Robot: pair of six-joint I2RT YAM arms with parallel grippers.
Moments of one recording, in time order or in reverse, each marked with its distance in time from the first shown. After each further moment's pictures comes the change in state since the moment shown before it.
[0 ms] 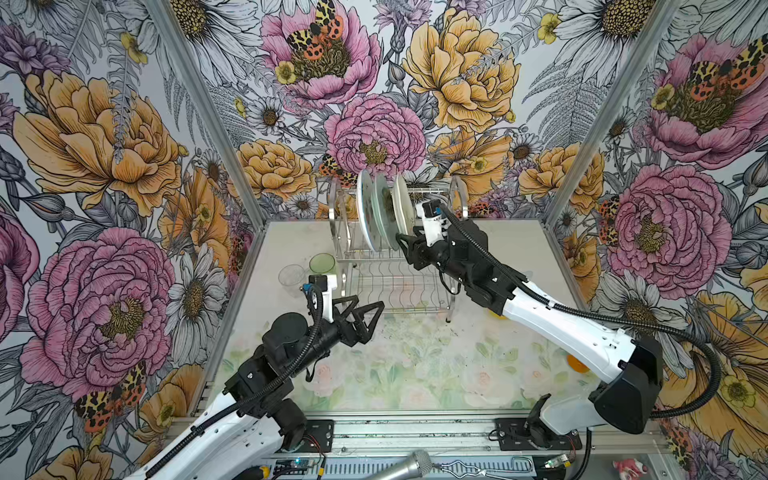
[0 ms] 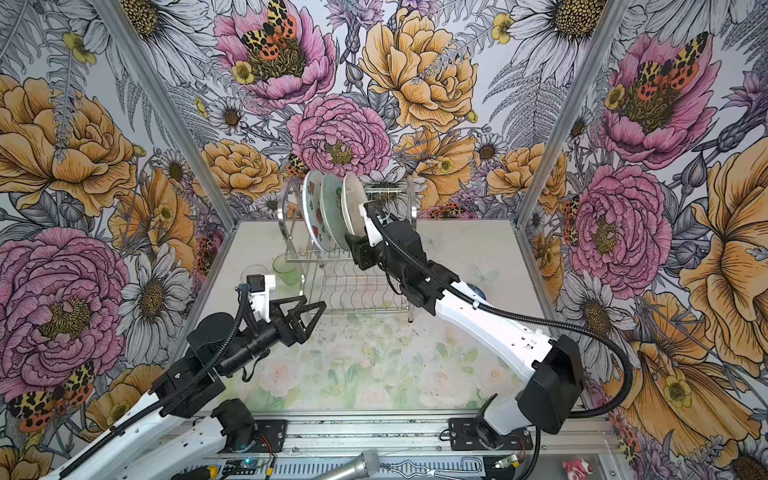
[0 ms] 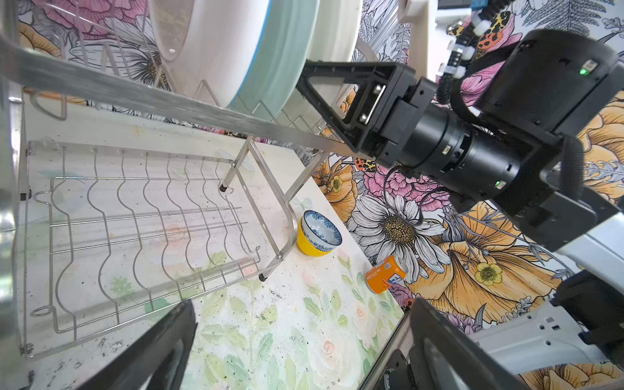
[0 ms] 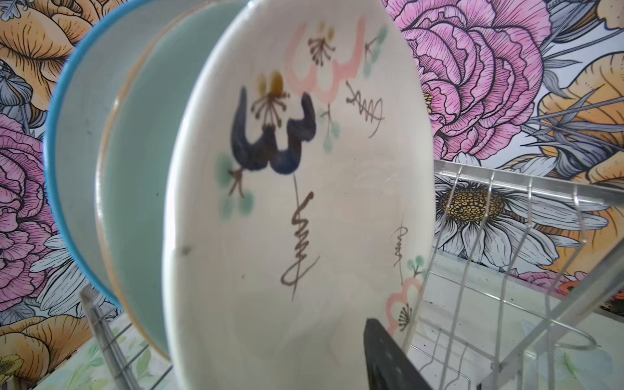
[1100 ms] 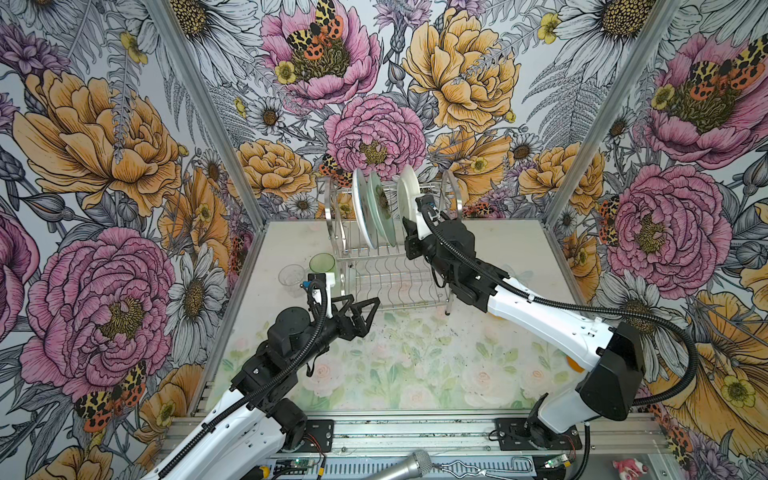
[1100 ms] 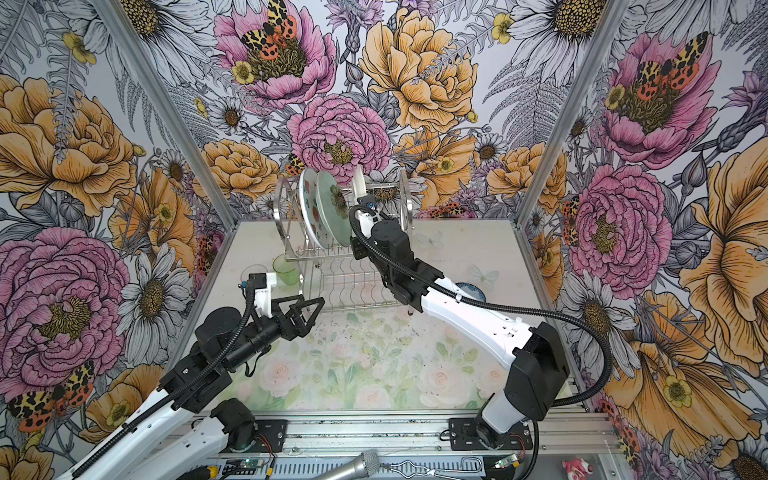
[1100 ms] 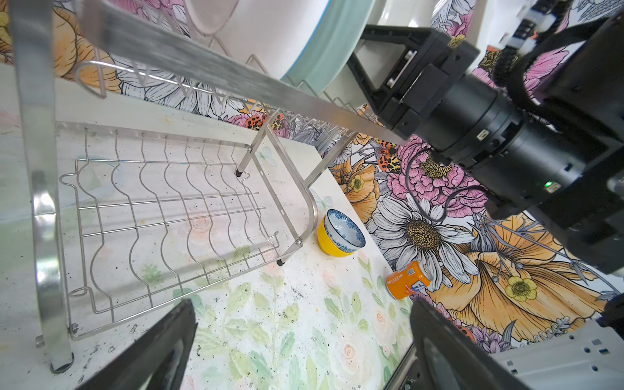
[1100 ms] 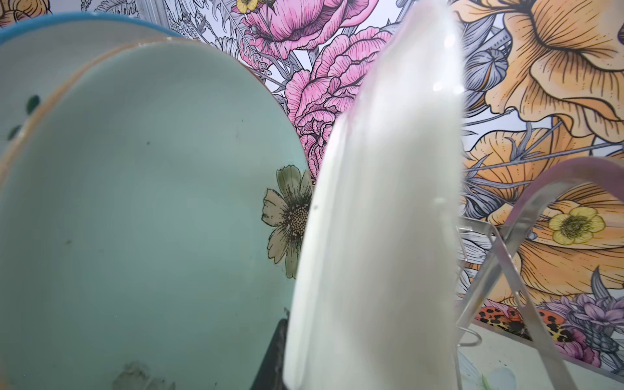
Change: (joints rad) left arm 0.118 0.034 -0.035 0.018 0.065 0.000; right arm 0.026 0.078 0.027 0.136 0.220 -0.138
